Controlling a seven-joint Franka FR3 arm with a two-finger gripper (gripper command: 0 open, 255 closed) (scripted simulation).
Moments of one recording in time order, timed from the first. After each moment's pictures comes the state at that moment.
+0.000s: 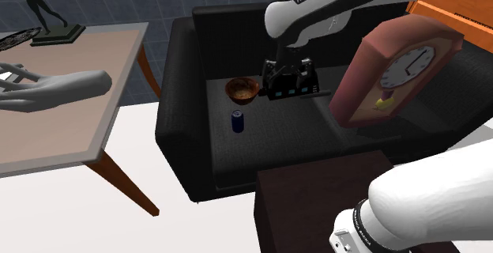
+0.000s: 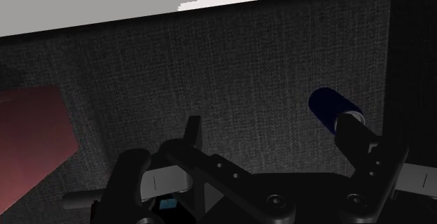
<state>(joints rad) 0.09 -0.28 0.20 -2.47 0.07 2.18 0.36</state>
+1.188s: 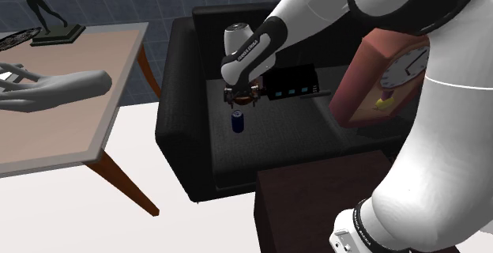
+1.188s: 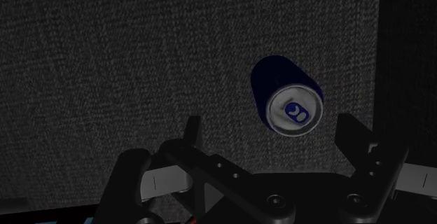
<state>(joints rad) 0.21 0.44 0.25 -2.06 -0.21 2.44 0.72</state>
